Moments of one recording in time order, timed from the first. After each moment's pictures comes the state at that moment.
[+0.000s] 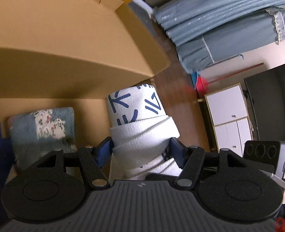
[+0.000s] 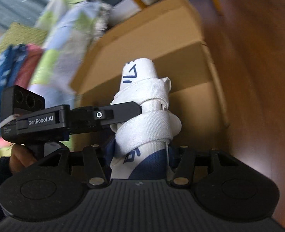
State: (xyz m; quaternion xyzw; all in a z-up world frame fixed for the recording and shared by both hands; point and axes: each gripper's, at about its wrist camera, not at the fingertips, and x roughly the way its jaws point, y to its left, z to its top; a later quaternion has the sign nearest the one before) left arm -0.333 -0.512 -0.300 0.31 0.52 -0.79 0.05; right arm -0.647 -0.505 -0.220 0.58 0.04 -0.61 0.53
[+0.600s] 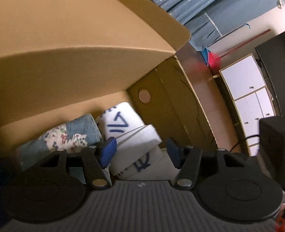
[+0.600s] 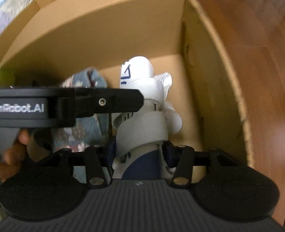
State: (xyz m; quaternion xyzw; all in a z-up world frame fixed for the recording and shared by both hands) left arm -0.357 -0.538 -0.302 0.38 0.42 -0.82 0.07; right arm -0.605 -0.566 -0.289 0.58 0.23 -0.65 0.43
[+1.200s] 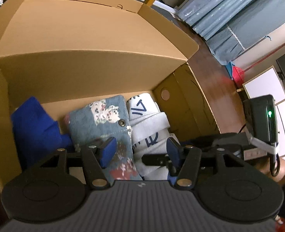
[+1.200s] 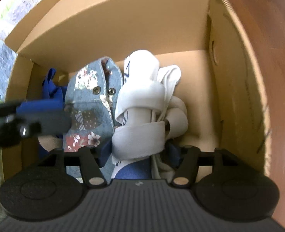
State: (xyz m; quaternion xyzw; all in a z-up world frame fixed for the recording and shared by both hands) left arm -0.292 -0.515 -0.263 0.37 0.41 -0.82 0.17; right arm -0.602 -0.582 -0.295 0.59 0.22 -0.60 0.49
